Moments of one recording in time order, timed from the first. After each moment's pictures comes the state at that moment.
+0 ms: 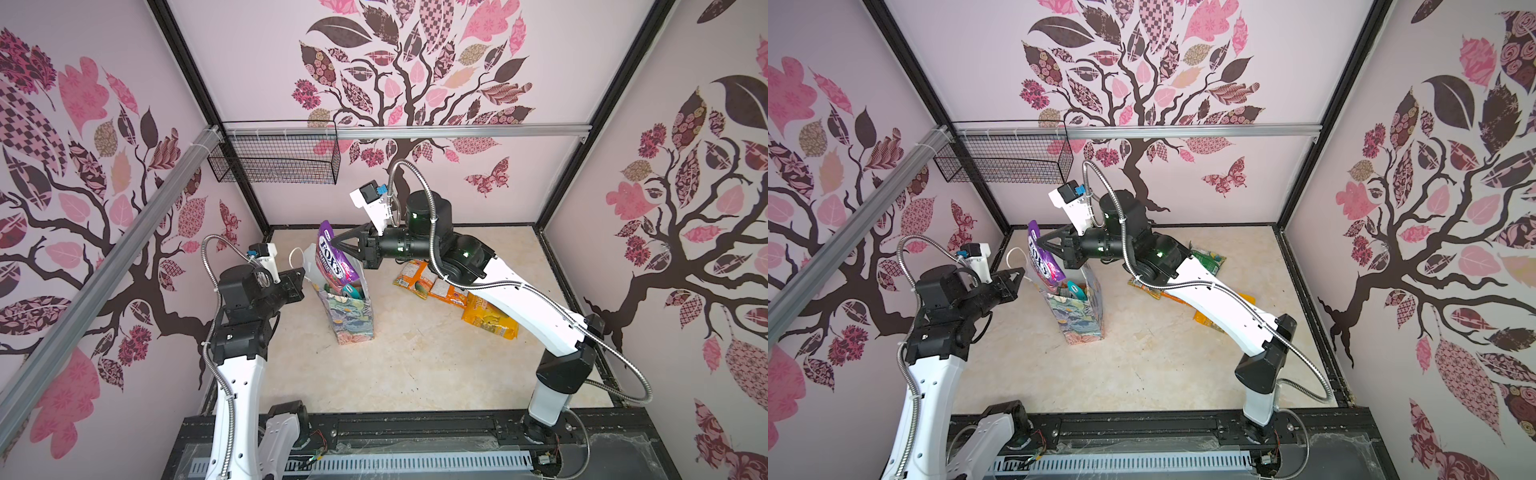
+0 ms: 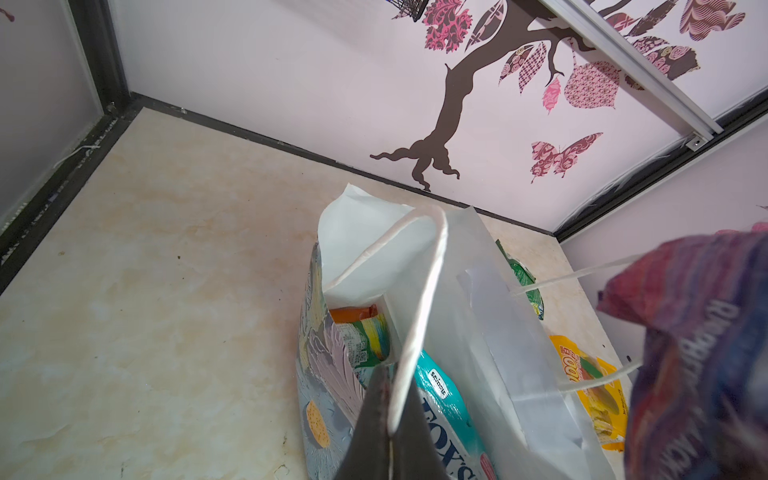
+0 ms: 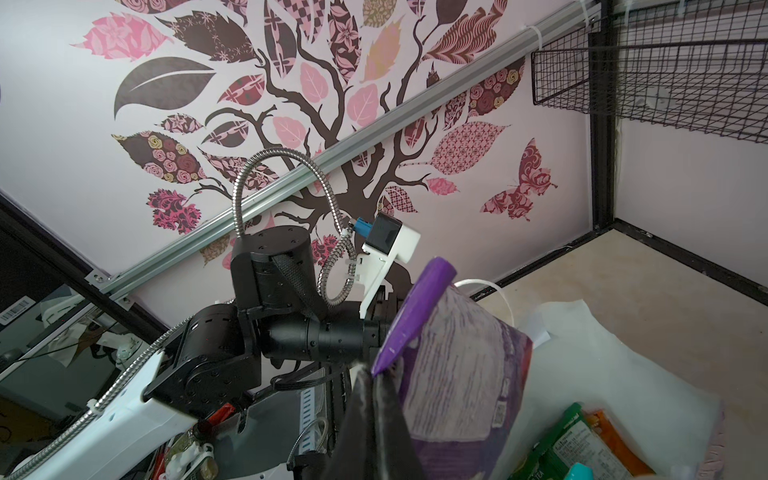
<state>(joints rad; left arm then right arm) 0.18 0.86 0.97 -0.52 0.45 -0.29 0.93 1.81 2.10 -0.36 -0.48 0.37</state>
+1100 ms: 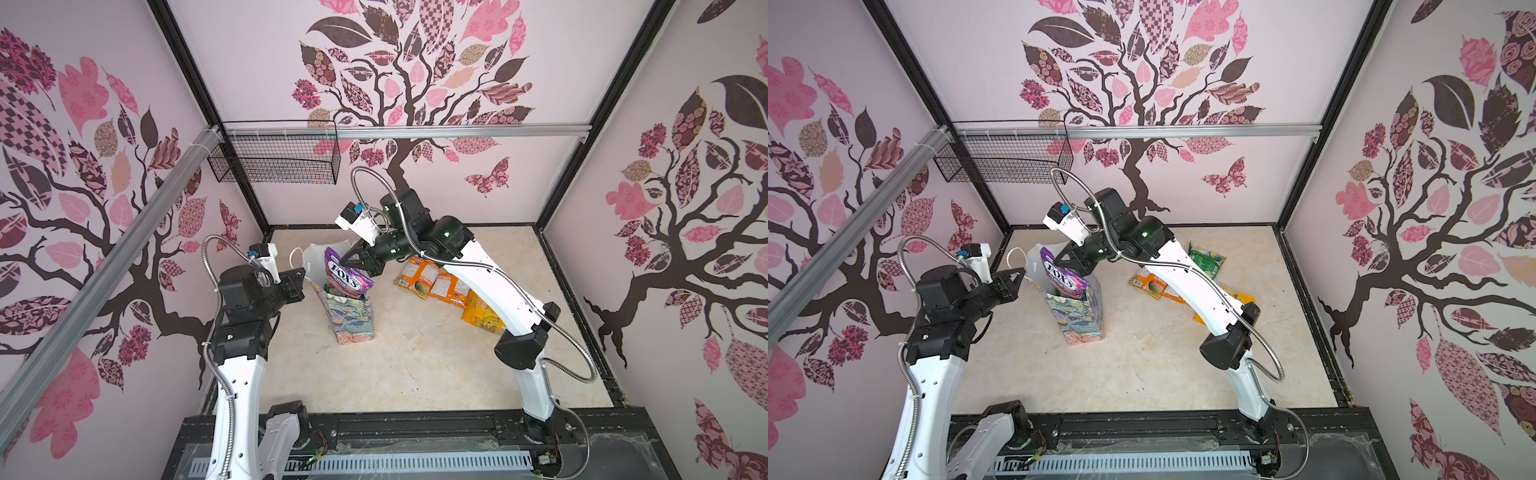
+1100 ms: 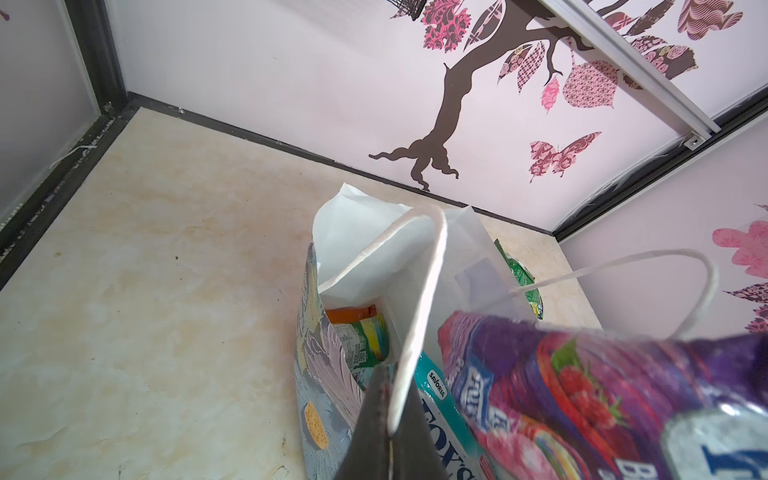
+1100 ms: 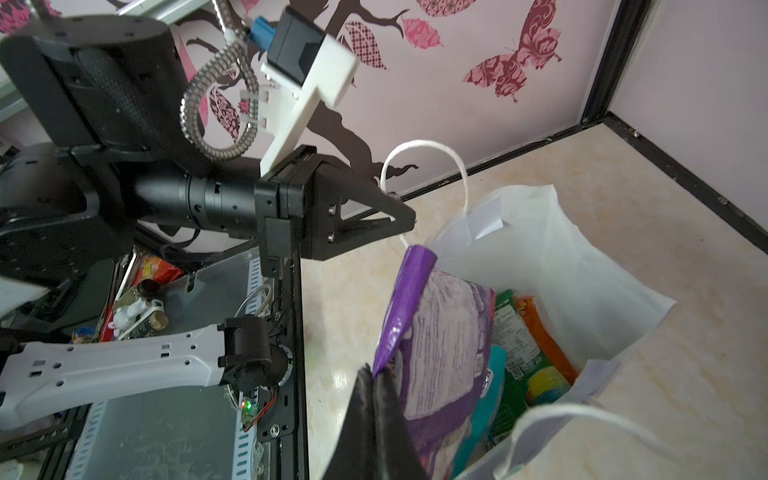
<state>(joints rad) 0.18 0.86 0.97 -0.52 0.45 -0.29 0.87 2.08 2.52 -1.00 -0.58 -0.03</state>
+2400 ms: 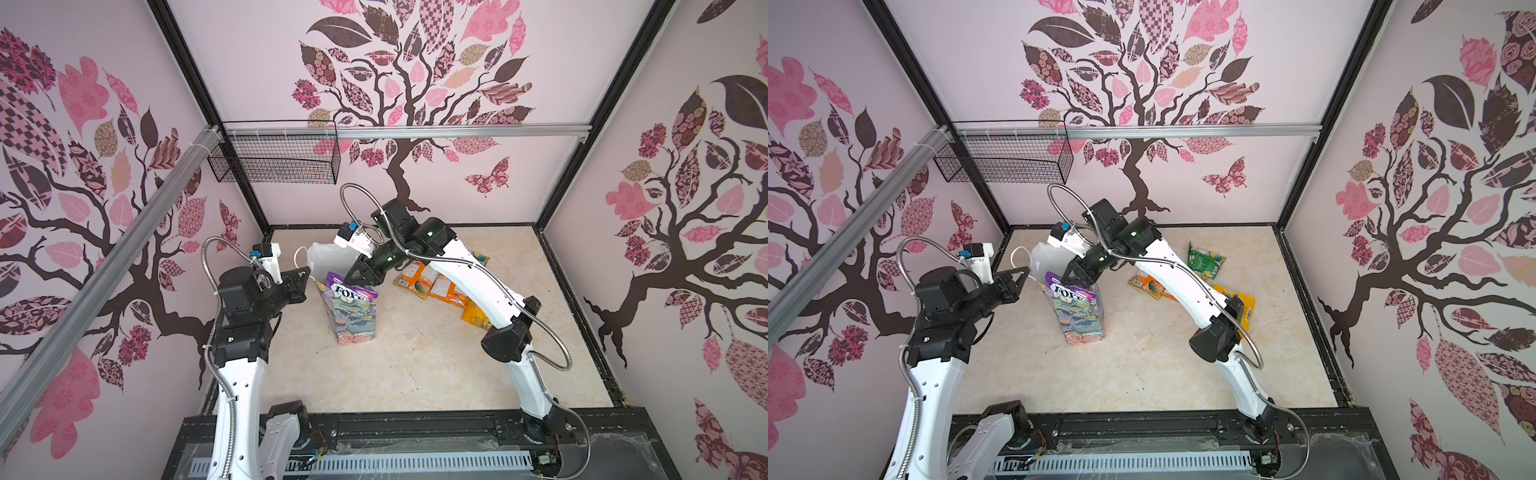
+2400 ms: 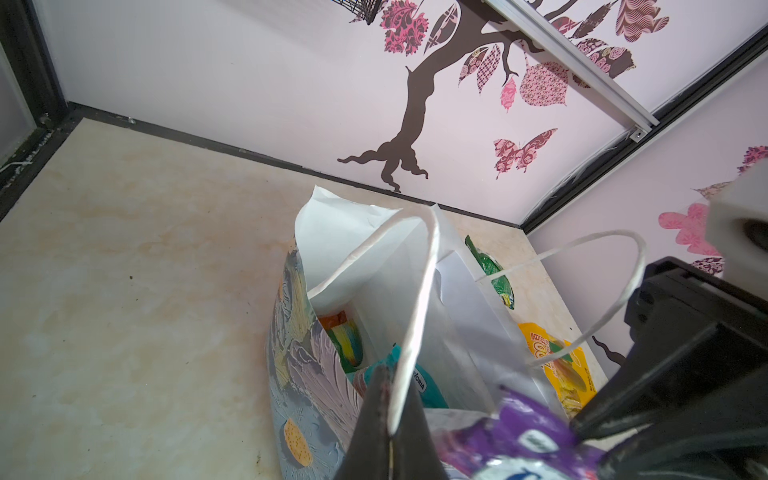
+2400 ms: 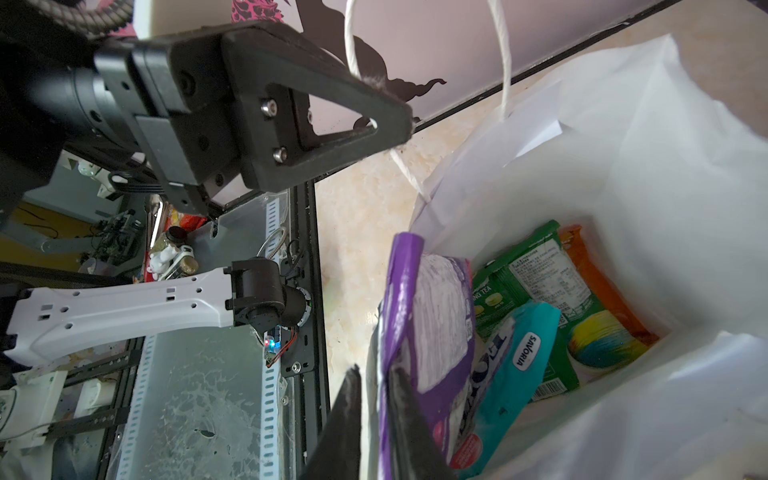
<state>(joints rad) 0.18 0.84 0.95 -0.46 0.55 -0.29 0.85 2.20 2.58 -1.16 -0.67 -0.06</state>
